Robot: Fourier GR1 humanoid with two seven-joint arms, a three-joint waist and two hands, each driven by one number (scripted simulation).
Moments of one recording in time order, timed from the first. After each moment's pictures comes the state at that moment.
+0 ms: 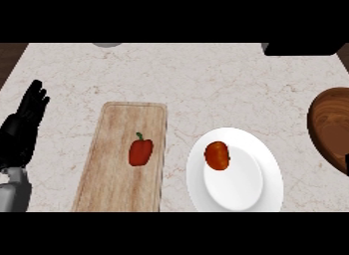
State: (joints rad) left arm -0.14 0.27 0.13 -1.55 -0.01 0.07 0.13; right arm -0.06 -0.43 -0.16 -2.29 0.75 0.33 0.54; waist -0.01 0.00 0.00
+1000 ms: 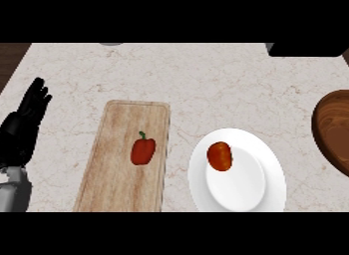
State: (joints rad) left arm -0.14 0.25 0.14 -1.58 -0.02 0.03 0.16; right arm -0.35 -0.55 -0.42 -1.36 0.62 0.11 -0.03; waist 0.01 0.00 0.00
